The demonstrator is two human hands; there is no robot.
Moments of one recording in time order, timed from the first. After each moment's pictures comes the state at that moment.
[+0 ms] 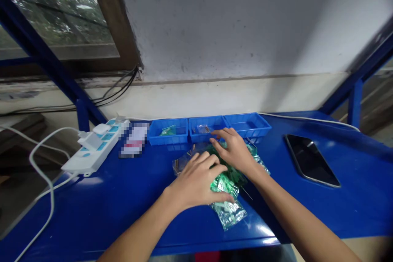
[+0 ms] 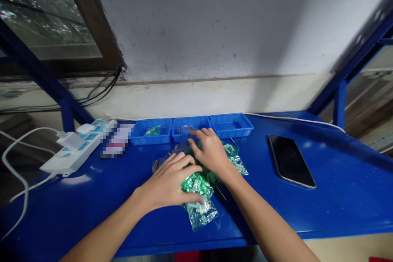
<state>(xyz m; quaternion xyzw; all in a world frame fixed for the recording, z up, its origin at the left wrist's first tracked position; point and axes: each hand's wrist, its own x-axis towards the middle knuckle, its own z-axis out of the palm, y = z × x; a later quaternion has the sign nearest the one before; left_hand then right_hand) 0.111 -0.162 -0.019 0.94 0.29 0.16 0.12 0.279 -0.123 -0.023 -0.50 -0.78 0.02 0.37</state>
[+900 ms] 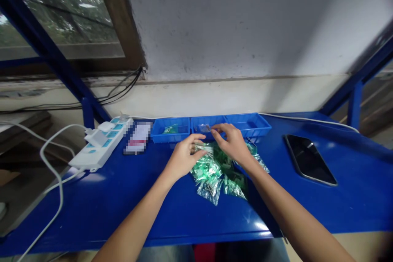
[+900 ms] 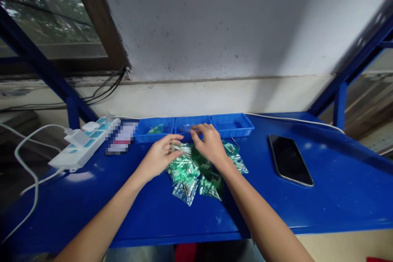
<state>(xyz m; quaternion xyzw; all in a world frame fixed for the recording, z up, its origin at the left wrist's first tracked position) 0.093 -0.128 -0.023 0.71 0.42 0.38 0.42 0.274 -0.110 -0.021 -0.52 -0.75 0.06 0.42</state>
